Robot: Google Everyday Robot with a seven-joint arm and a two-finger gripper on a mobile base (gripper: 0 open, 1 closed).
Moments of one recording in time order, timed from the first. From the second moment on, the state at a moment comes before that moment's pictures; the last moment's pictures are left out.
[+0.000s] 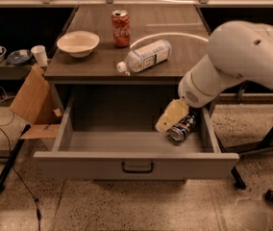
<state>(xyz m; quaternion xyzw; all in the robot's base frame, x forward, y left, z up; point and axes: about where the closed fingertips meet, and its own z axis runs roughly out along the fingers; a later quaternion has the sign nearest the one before) 0.548 -0.120 0.804 -0.45 0.86 0.06 0.23</state>
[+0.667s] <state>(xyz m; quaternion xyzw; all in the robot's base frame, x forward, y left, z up) 0.589 -0.131 0.723 -0.39 0.89 0.06 0.22</state>
